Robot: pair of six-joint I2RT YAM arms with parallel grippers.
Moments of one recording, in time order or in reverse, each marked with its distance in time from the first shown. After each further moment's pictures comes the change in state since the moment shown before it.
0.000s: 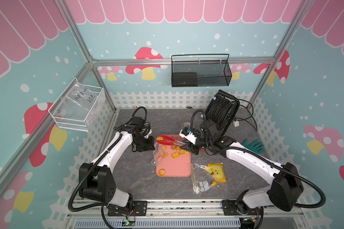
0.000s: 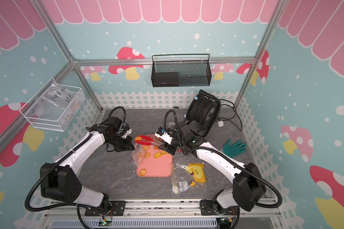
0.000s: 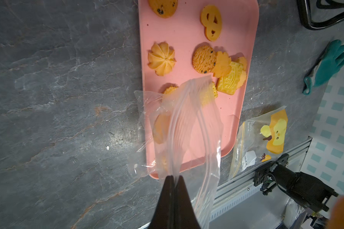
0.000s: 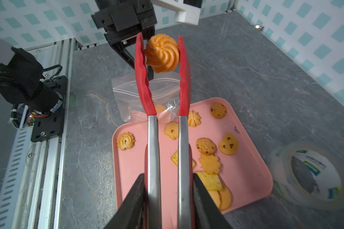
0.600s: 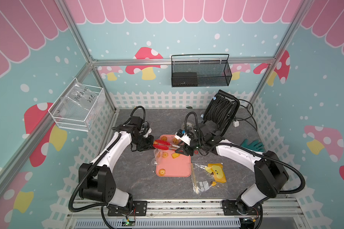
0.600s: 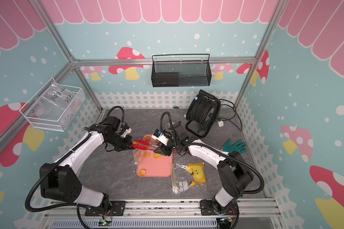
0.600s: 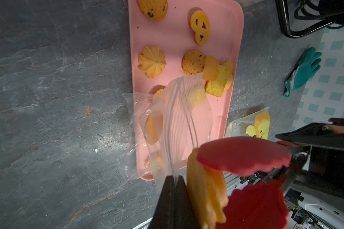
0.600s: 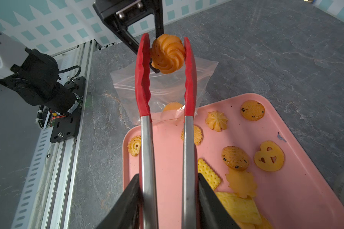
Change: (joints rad) left arm 0.017 0.000 0.000 0.015 0.066 -0.013; right arm 0.001 0.133 0.000 0.089 -0.115 0.027
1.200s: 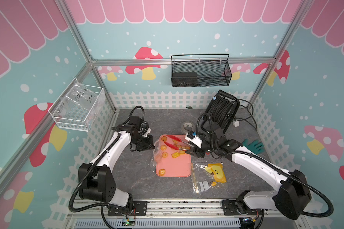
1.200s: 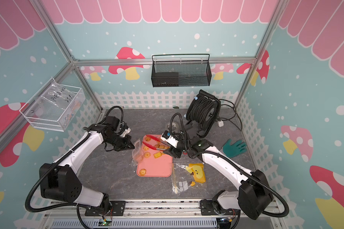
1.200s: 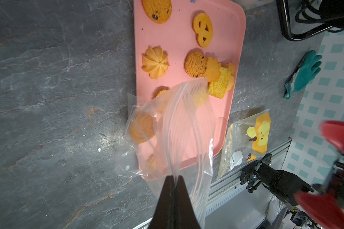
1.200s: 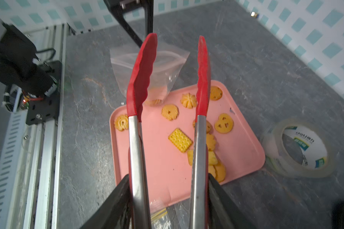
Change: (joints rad) left arm 0.013 0.000 0.008 -0.009 -0.015 0.005; right arm -0.026 -0.249 -0.107 -0.207 0.211 -0.142
